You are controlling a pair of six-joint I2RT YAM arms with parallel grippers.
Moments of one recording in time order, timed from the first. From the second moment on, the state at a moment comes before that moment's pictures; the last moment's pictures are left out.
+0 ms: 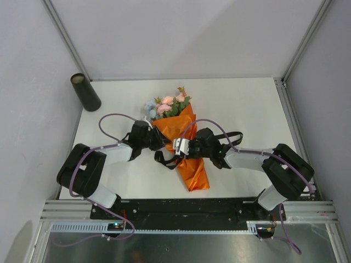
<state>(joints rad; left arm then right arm) -0.43 1.53 0.60 0.27 0.27 -0.91 0.83 1.56 0.72 0.26 -0.29 -0.68</state>
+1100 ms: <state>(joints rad) -0.43 1.53 0.61 0.28 0.27 -0.91 0.90 1.49 0.71 0.39 -0.02 -0.67</state>
